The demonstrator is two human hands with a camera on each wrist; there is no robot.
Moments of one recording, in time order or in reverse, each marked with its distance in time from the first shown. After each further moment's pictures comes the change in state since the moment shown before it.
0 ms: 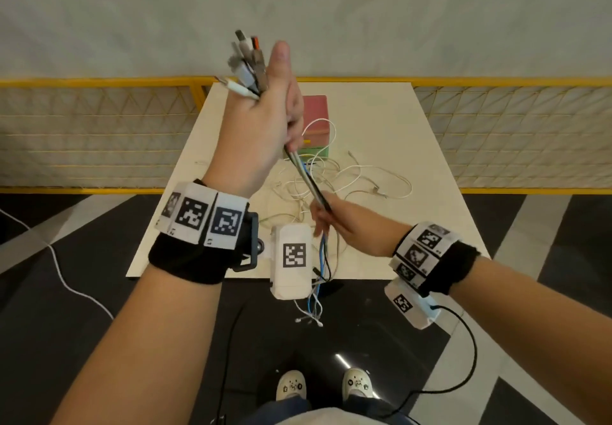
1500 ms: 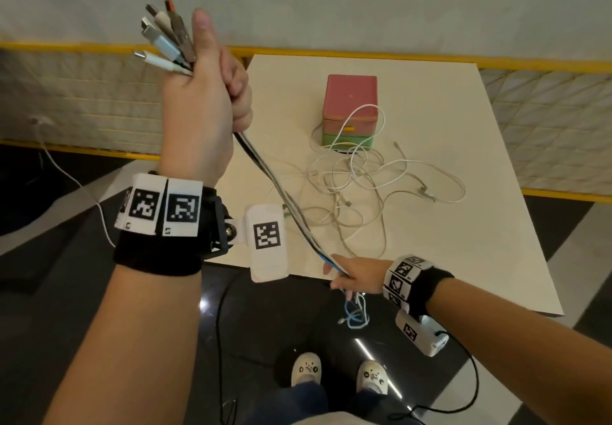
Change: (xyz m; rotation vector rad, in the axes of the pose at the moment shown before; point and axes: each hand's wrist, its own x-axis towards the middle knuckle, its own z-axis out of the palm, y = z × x) left_hand 0.027 -0.005 -0.076 -0.047 0.358 -0.034; right_hand 0.030 0.094 0.080 -0.082 -0.604 0.461
